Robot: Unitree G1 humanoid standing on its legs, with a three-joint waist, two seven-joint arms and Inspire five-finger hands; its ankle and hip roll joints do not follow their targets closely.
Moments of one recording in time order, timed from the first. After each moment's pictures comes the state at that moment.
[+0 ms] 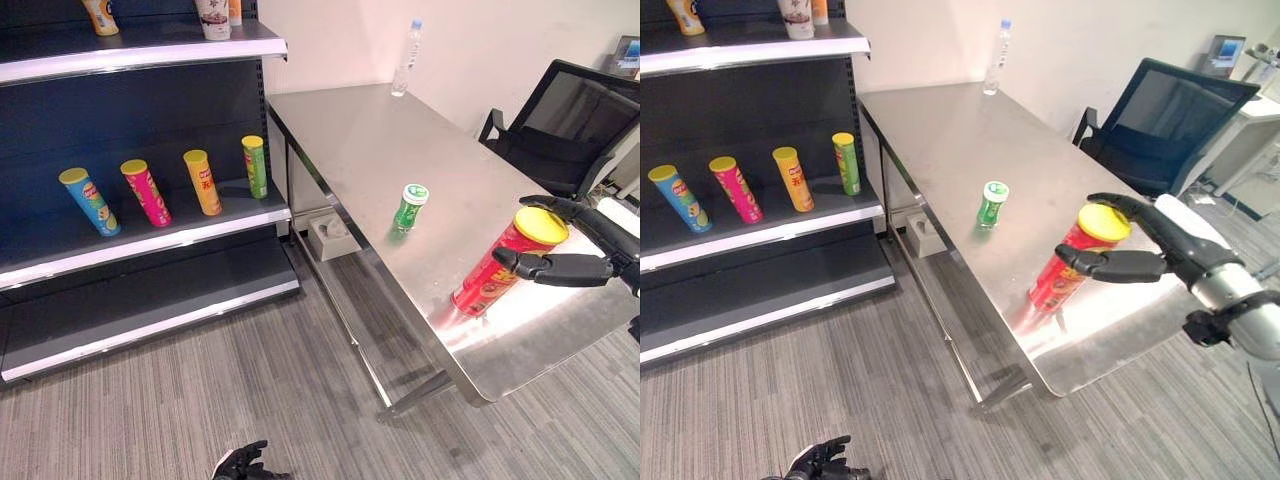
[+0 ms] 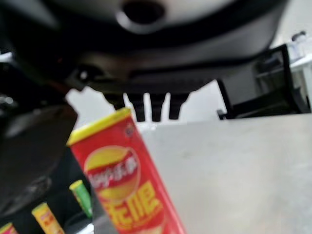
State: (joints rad) left arm 0.07 0.22 -0.25 1.09 -0.23 -0.11 -0.07; right arm 0.10 -1.25 -0.22 0.05 0.20 -0.19 0.17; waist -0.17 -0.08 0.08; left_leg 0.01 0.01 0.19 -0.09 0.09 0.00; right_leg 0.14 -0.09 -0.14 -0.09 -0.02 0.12
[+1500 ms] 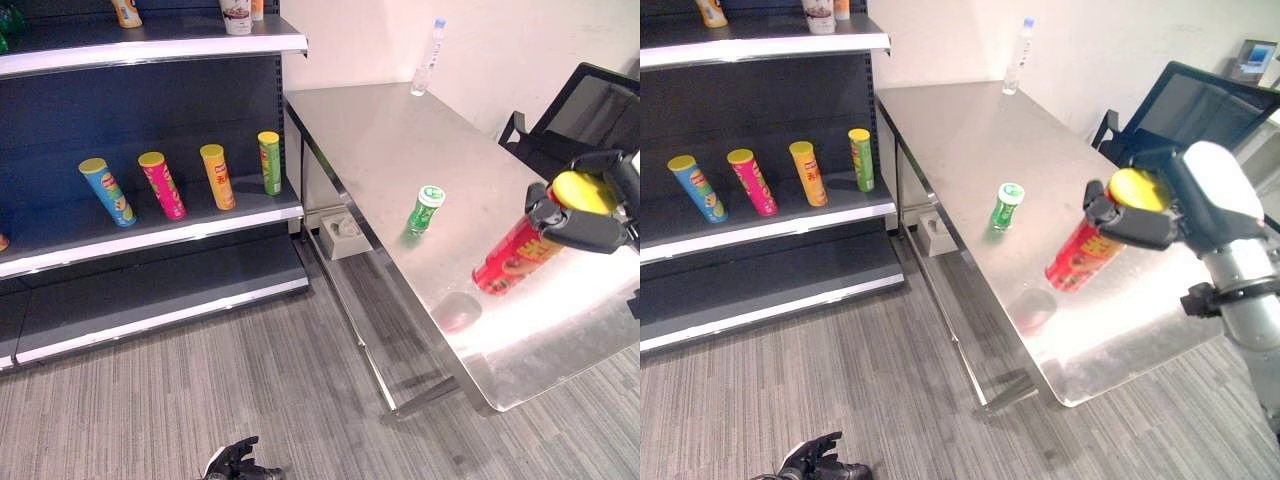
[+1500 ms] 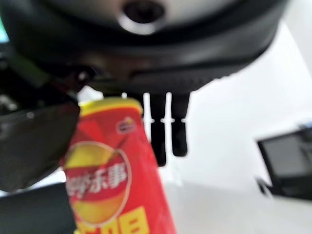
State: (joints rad) left arm 0.07 0.23 -0.22 1.08 -0.22 -0.11 -0.05; right arm -0.01 -1.17 -0.29 -0.02 -0.07 -0.23 -0.09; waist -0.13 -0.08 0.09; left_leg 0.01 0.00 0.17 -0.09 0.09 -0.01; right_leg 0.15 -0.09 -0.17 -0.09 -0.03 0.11
